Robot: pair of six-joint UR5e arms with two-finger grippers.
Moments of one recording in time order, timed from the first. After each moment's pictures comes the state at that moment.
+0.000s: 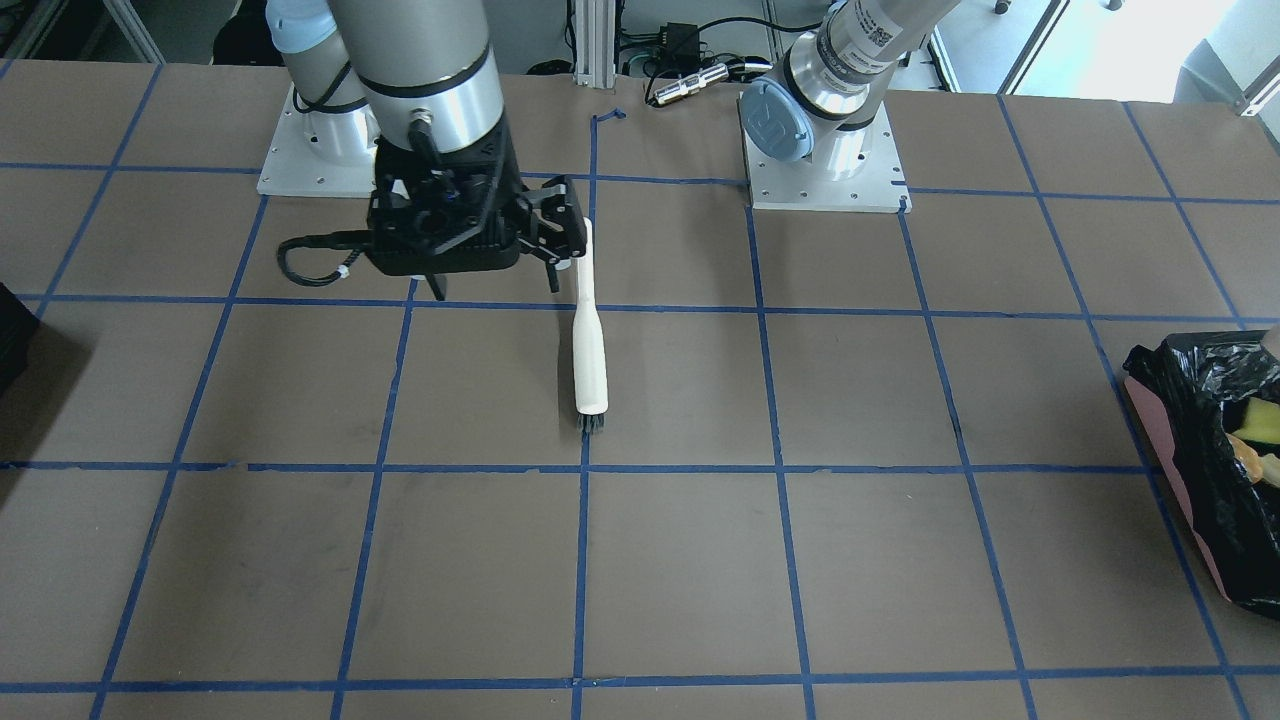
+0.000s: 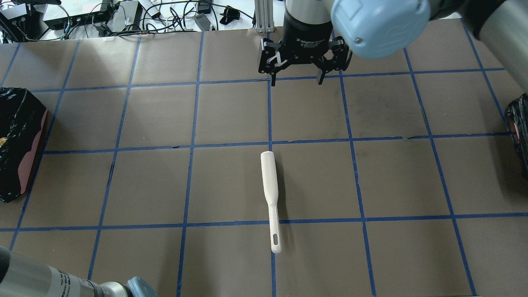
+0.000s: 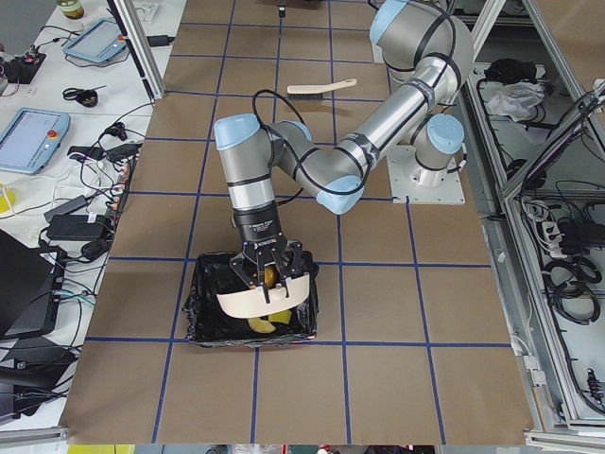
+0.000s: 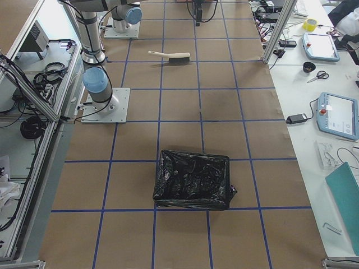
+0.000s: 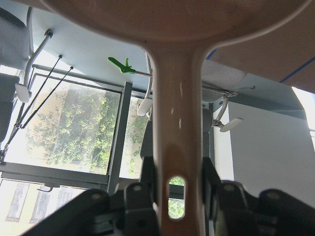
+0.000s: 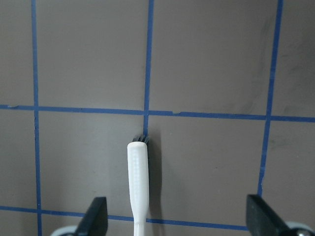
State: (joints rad) left arm -0.79 -1.97 -1.31 -0.90 2.26 2.18; right arm 1.80 -1.39 1.35 -1.59 -1.49 0.20
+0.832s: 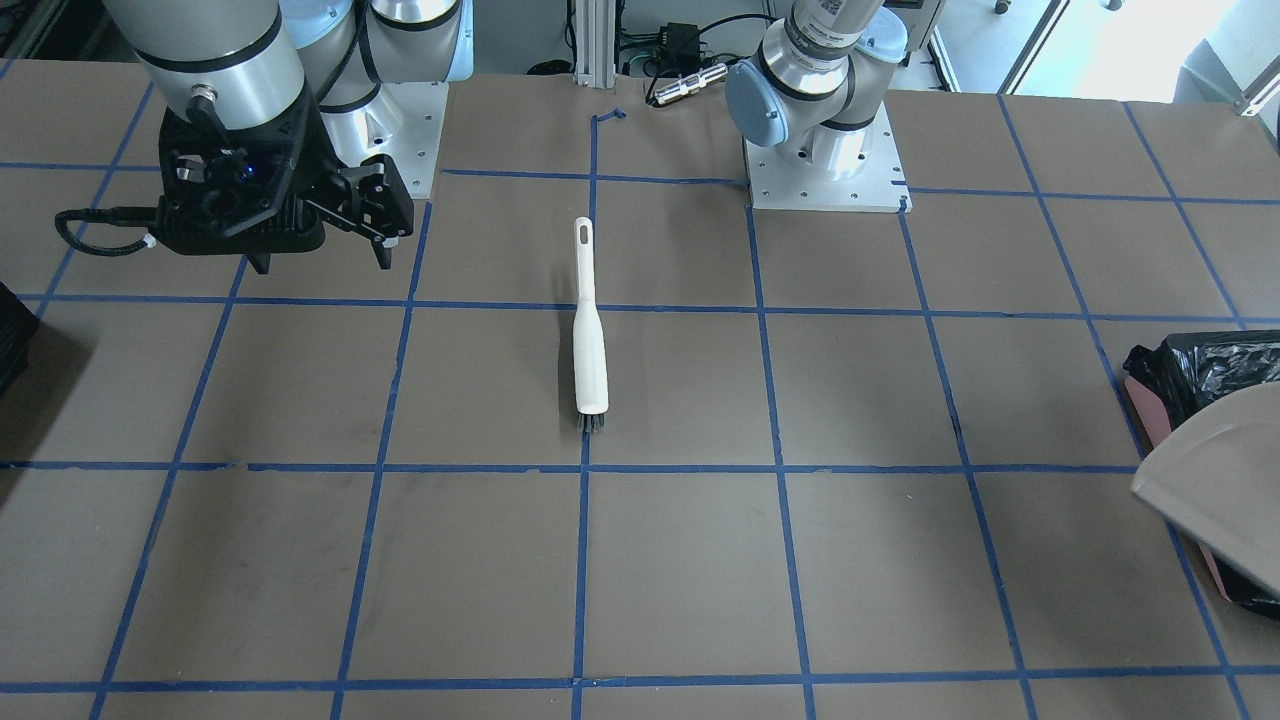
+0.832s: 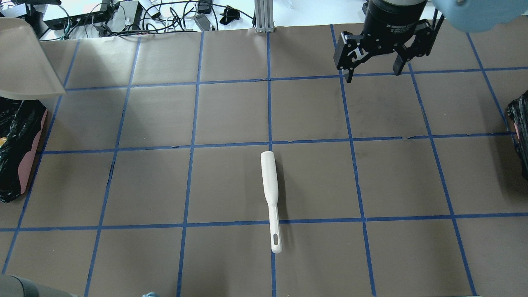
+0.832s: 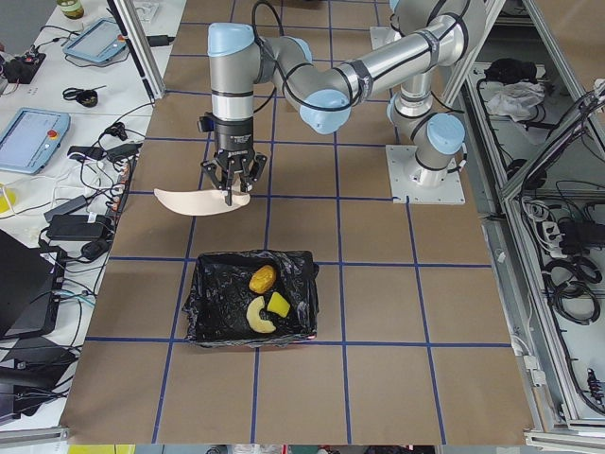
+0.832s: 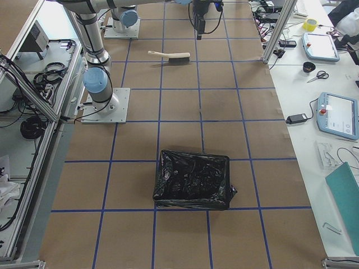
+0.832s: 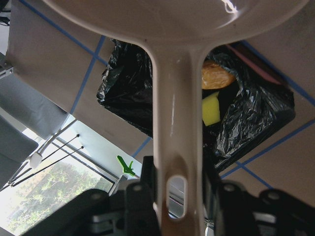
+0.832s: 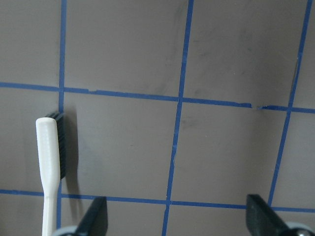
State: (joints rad) left arm -1.04 -1.83 -1.31 -1.28 1.95 1.49; right arm 1.66 -1.49 1.42 -1.45 -1.61 -0.01
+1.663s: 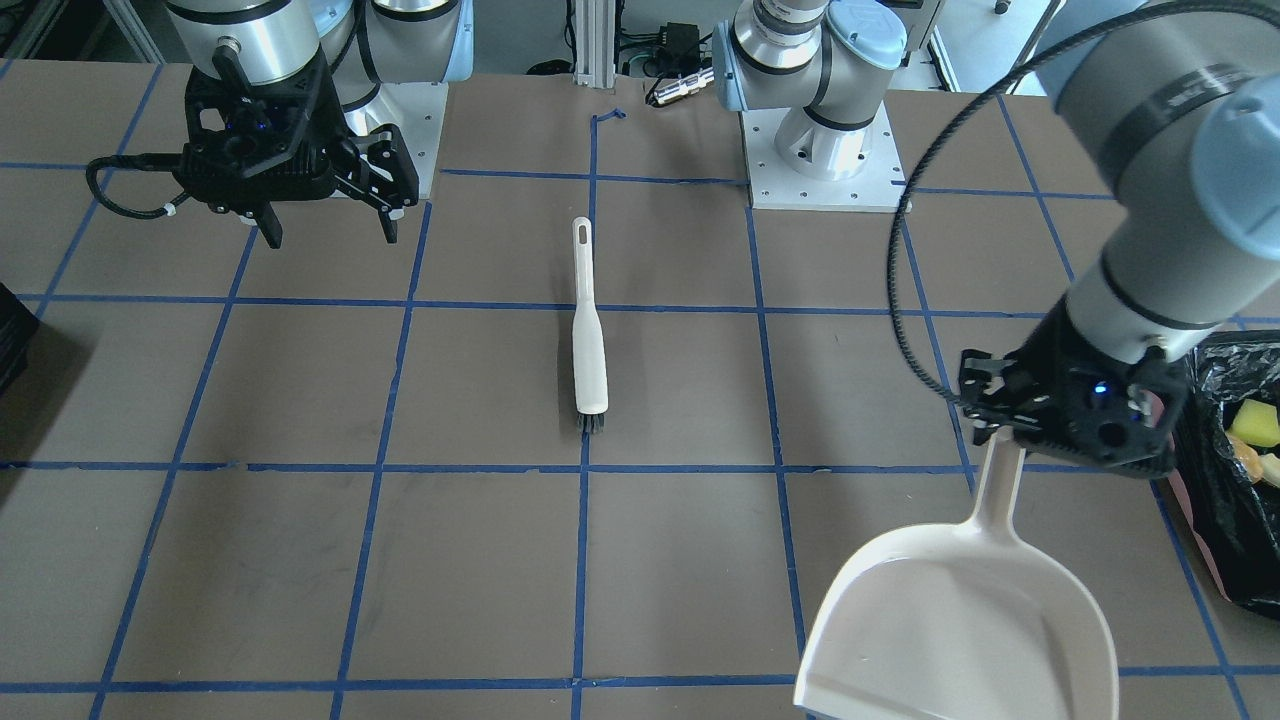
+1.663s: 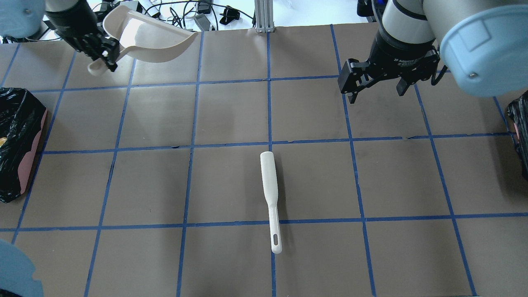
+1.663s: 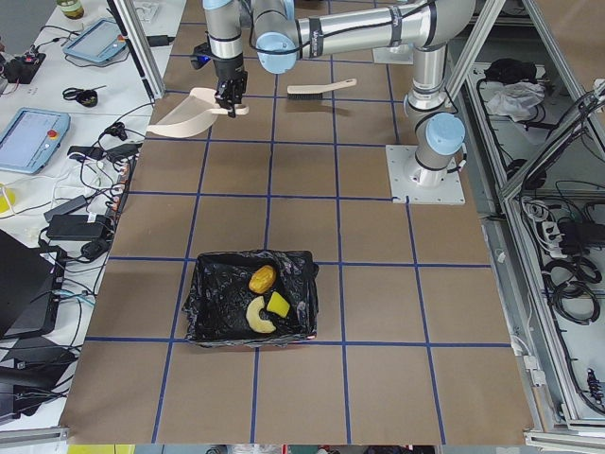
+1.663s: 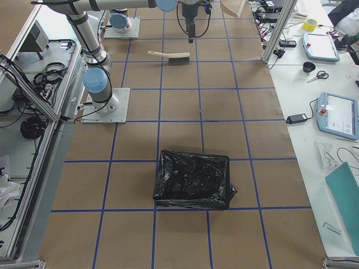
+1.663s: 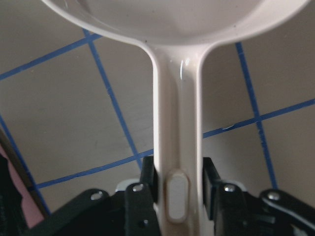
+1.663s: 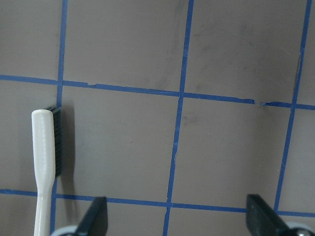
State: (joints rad) left arm -1.46 -1.87 -1.35 -1.46 1.63 0.43; right arm 1.66 -1.60 1.58 -1.61 -1.60 -0.02
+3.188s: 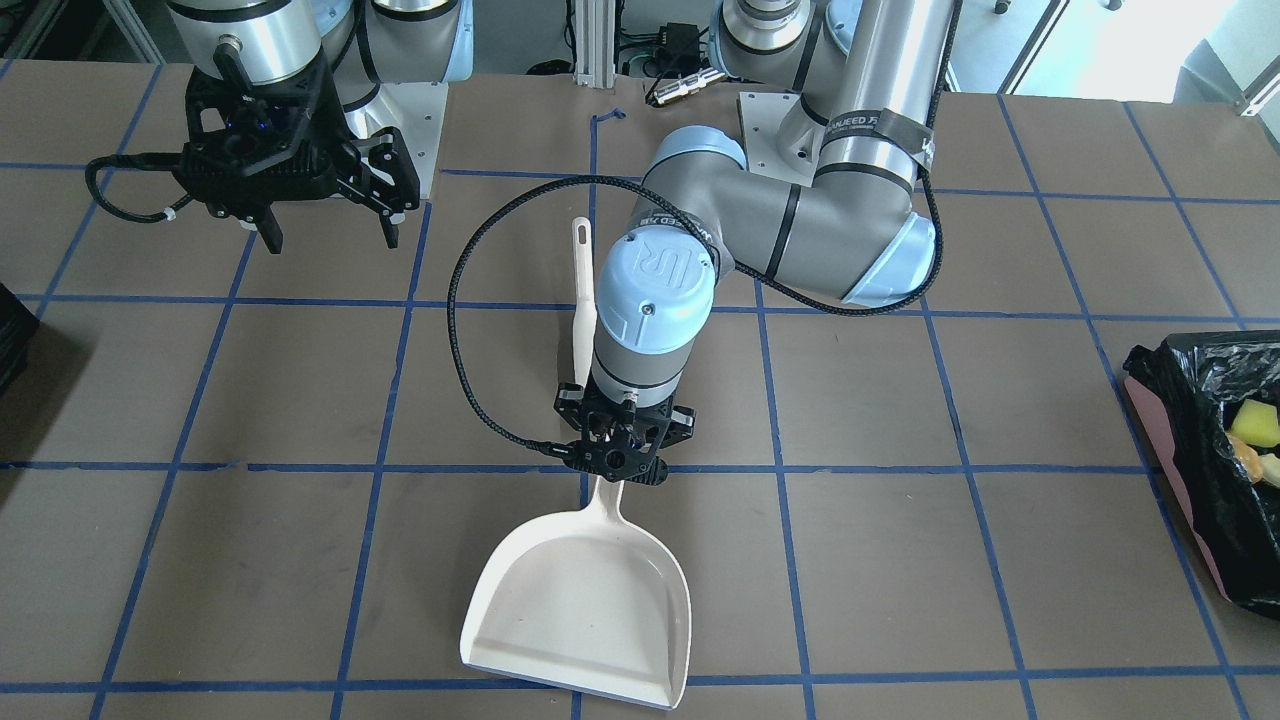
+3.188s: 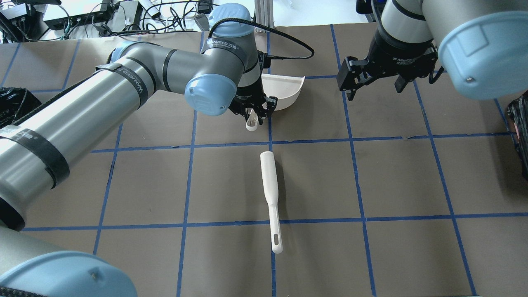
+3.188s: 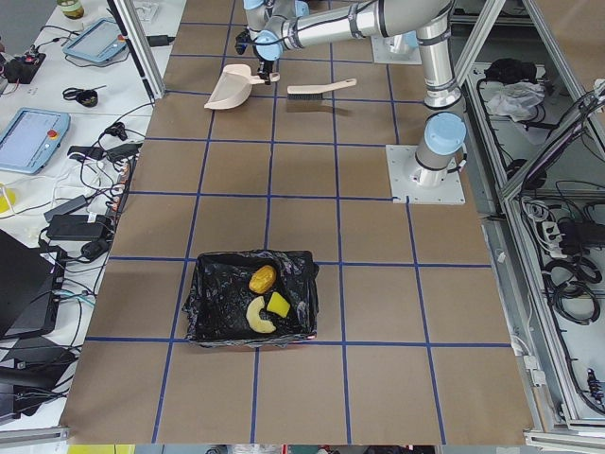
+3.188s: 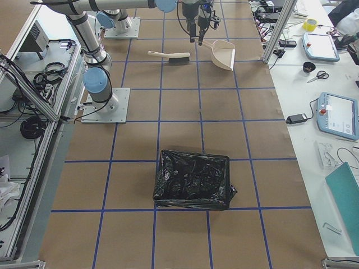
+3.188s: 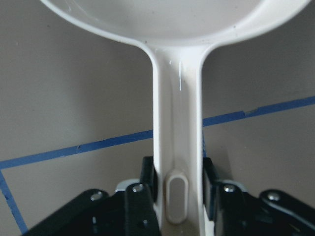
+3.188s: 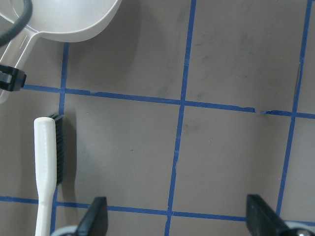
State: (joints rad) left arm -1.89 -2.04 -1.51 -1.19 1.50 -0.13; right arm 1.66 -1.60 1.59 -1.64 -1.60 -0.02
